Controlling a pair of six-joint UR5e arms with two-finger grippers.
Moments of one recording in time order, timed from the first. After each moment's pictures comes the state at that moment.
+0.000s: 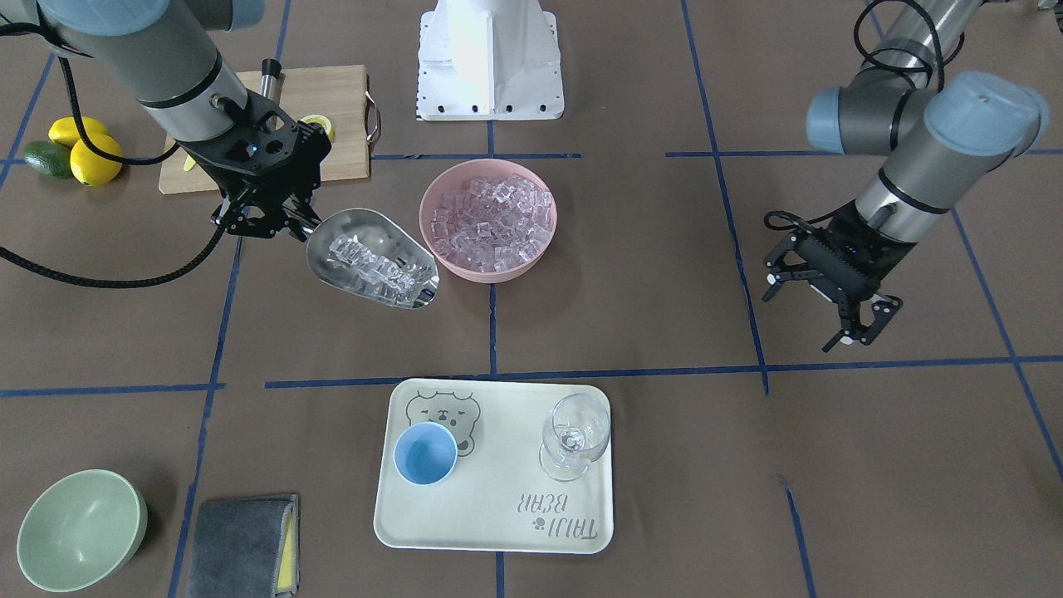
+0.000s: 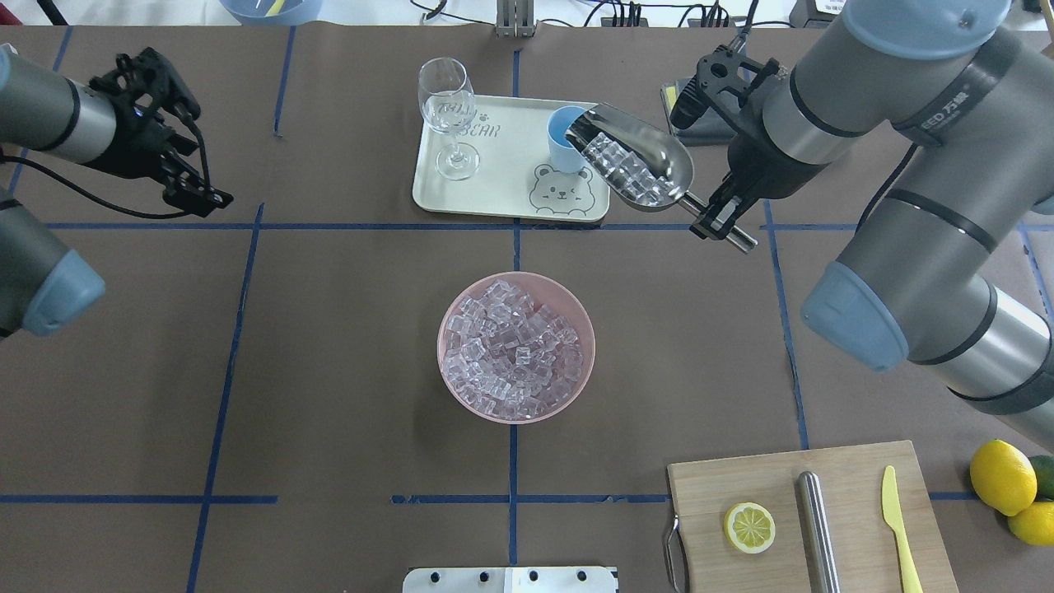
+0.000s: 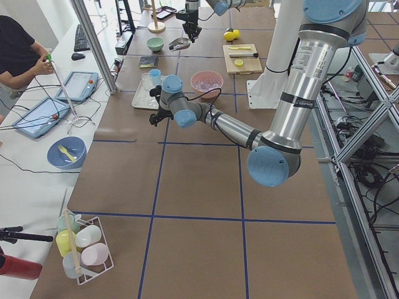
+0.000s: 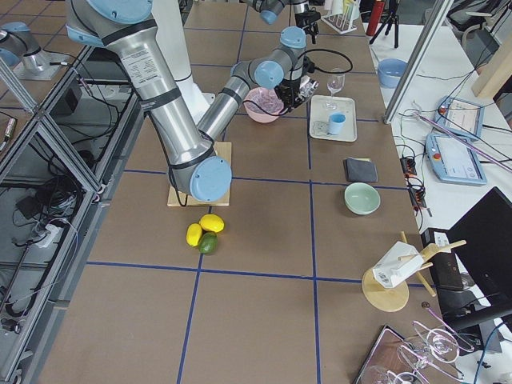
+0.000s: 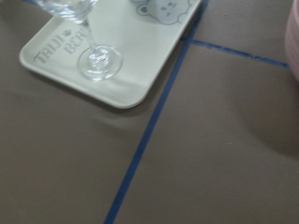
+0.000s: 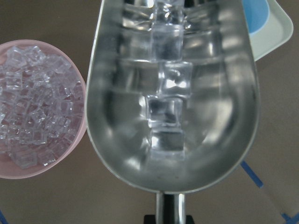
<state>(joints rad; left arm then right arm) -1.02 -1.86 -1.67 -2.08 -2.12 -0.05 0.85 -1.06 1.97 -1.76 2.17 0.09</state>
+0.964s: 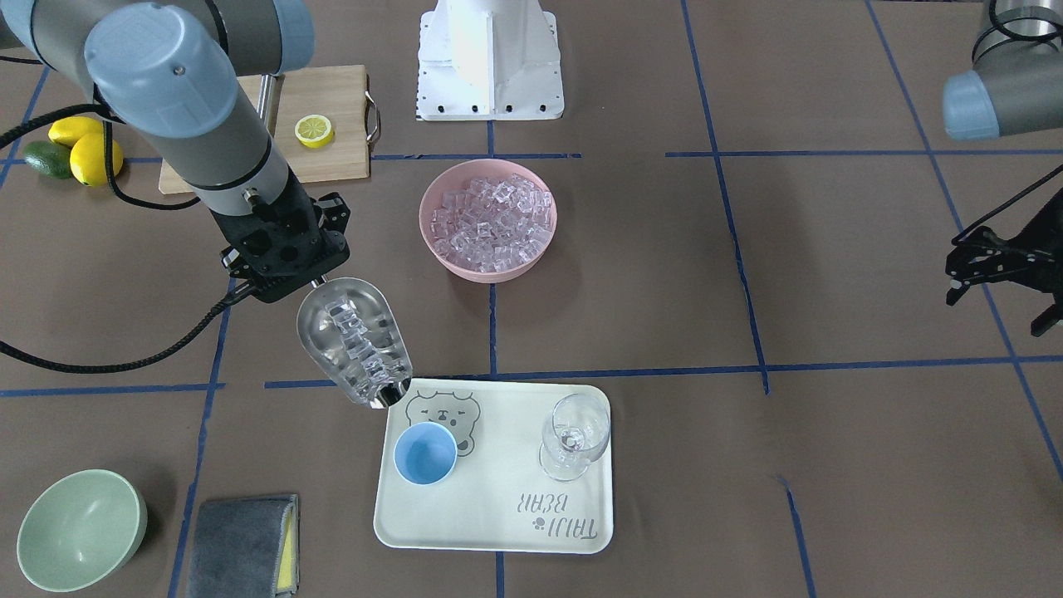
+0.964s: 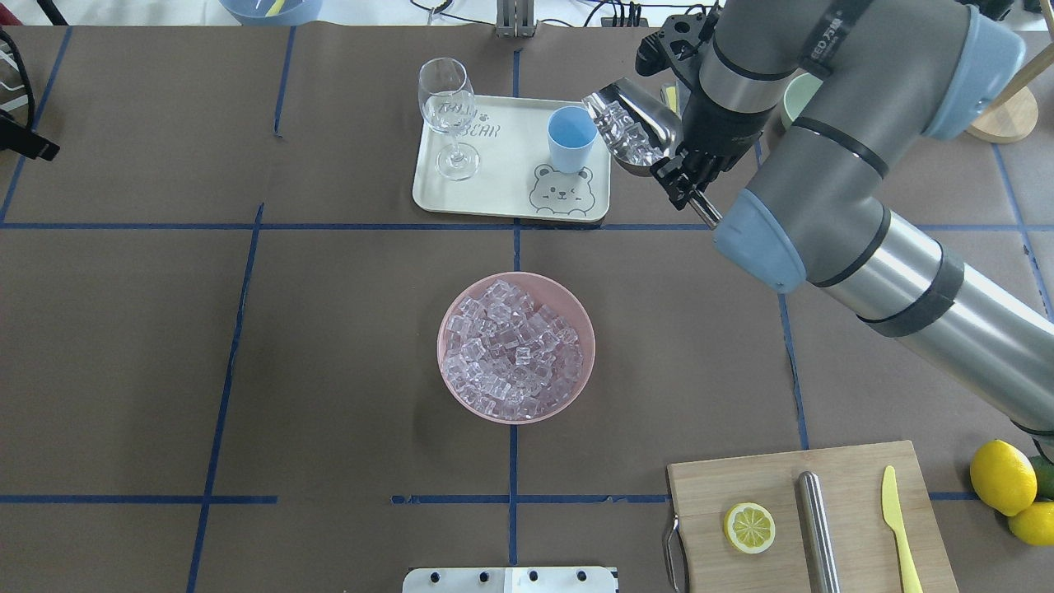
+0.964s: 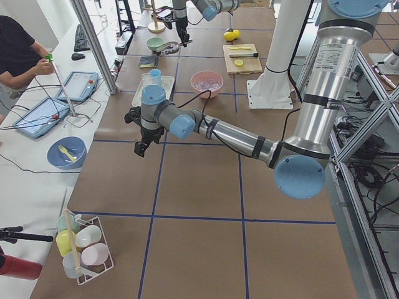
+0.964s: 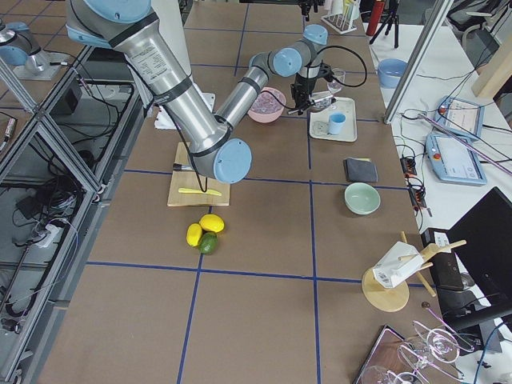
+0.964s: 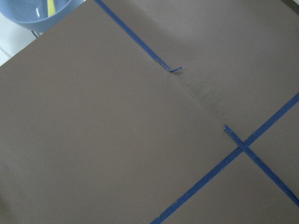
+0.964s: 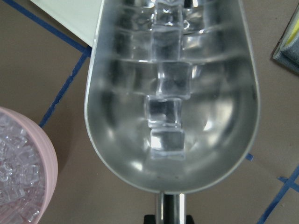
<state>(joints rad) -1.28 -1.78 -1.70 -1.78 -2.17 -0.06 0.86 -0.86 1.72 -1.91 2.17 0.32</state>
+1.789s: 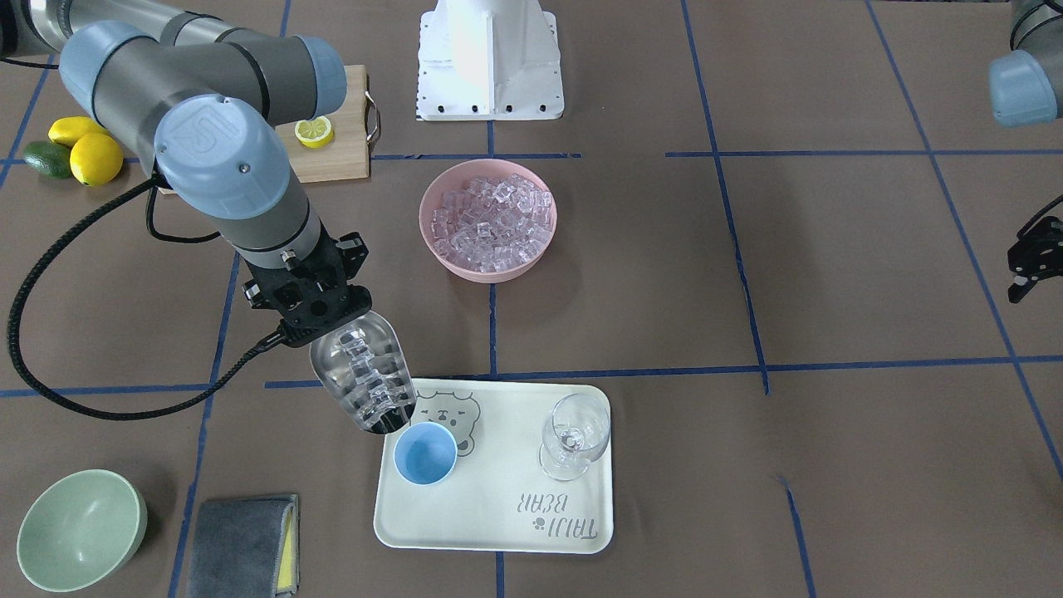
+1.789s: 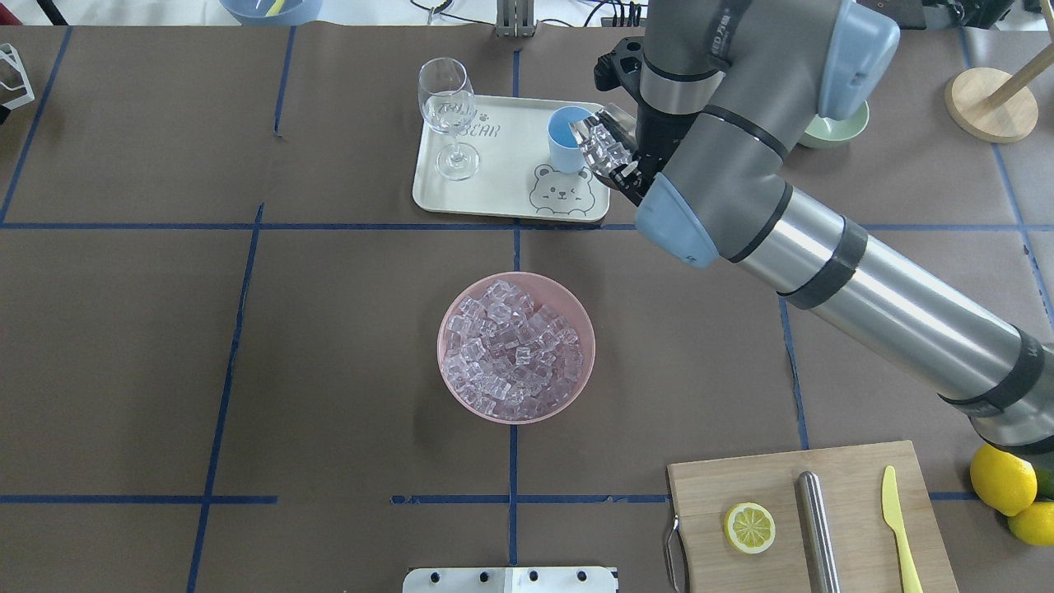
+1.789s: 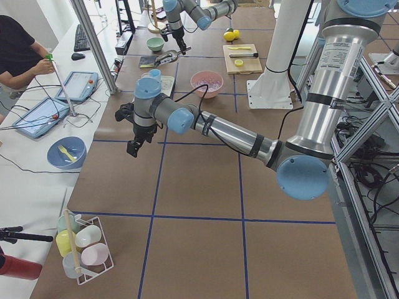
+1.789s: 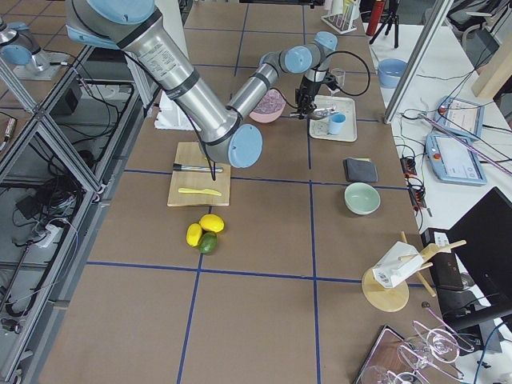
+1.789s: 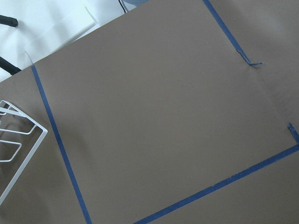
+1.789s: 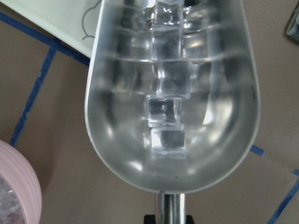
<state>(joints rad) -1.34 -1.80 -1.72 -1.73 -2.17 -0.05 0.82 -0.71 1.53 -2.03 2.17 0.34</state>
